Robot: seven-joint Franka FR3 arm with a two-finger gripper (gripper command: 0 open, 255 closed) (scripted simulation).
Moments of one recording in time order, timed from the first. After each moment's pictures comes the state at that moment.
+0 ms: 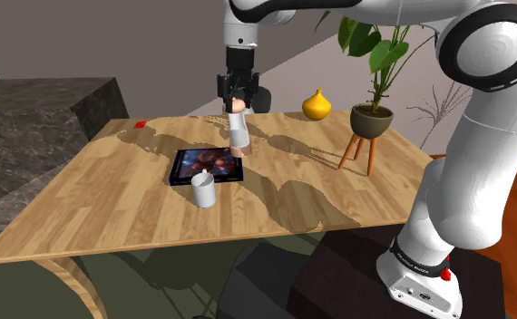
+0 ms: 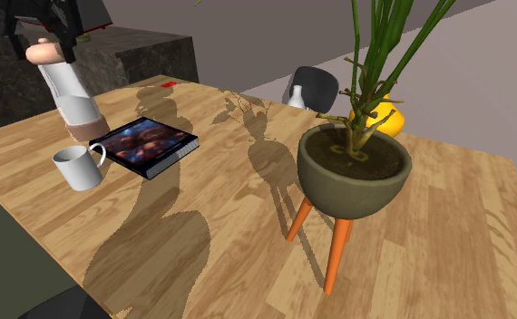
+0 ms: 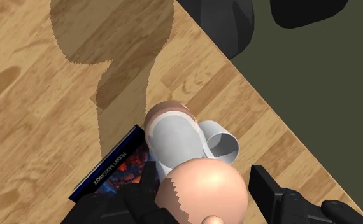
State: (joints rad) arm 0.24 0.06 -0.10 -1.58 0.12 1.64 0.17
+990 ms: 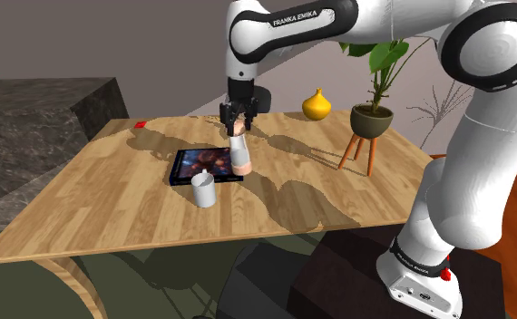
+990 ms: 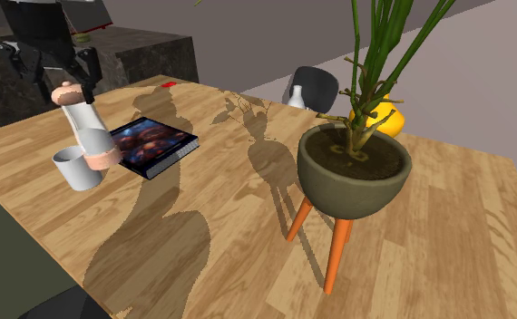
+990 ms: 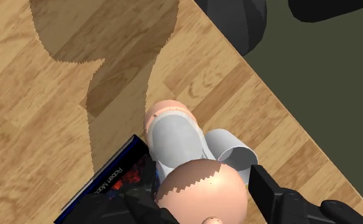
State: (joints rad) arm 0.24 0.05 -0.10 -1.79 0.13 1.85 0.15
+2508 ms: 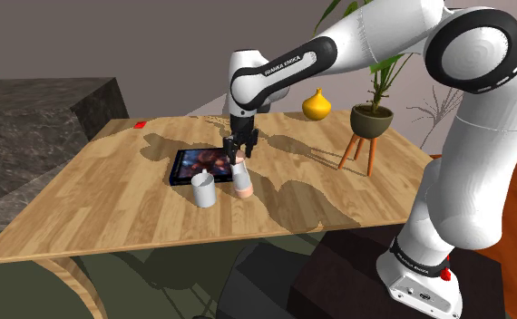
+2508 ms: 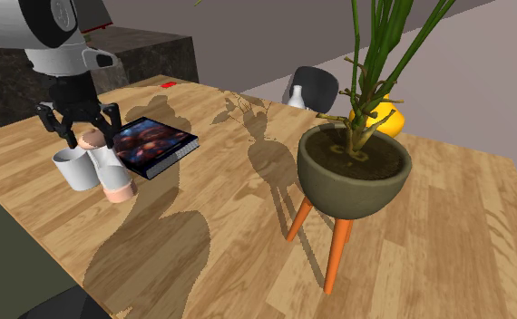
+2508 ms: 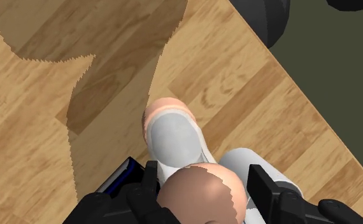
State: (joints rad) arm 0.24 0.12 -0.09 -1.99 0.15 2.11 0.12
